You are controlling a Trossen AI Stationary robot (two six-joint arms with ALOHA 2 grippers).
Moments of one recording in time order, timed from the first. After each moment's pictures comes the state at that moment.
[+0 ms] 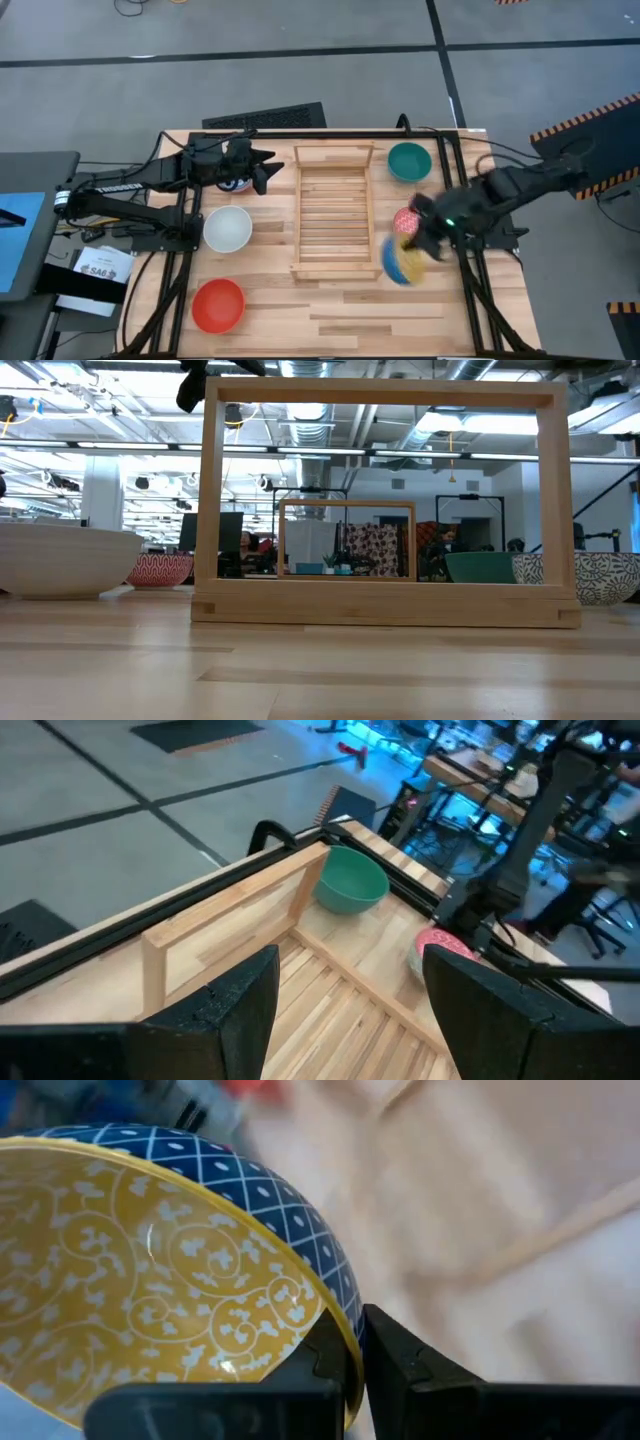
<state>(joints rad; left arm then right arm) 0.16 0.97 0.96 -0.22 -0.29 -0.46 0.30 1.01 1.15 -0.86 -0.11 1.00</state>
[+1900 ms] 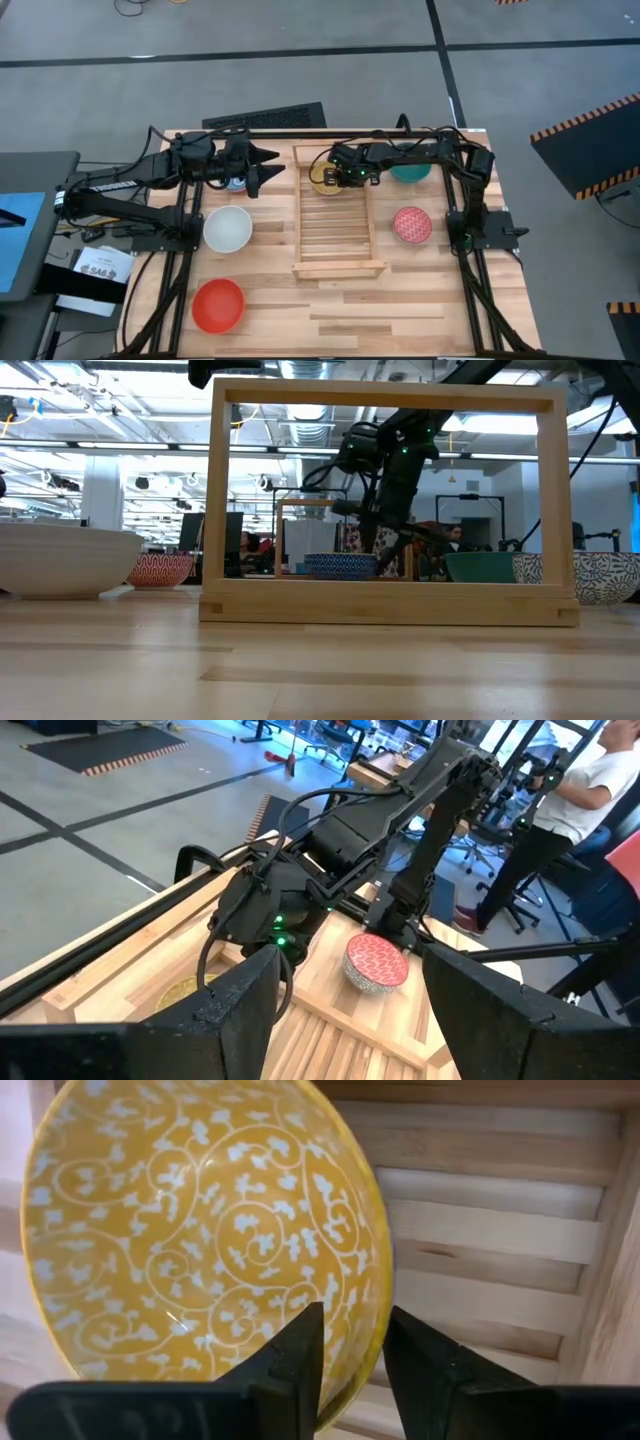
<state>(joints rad) 0.16 0.97 1.05 -0.22 -0.14 -0.41 -0.37 1.92 1.30 -0.57 0.00 1.09</state>
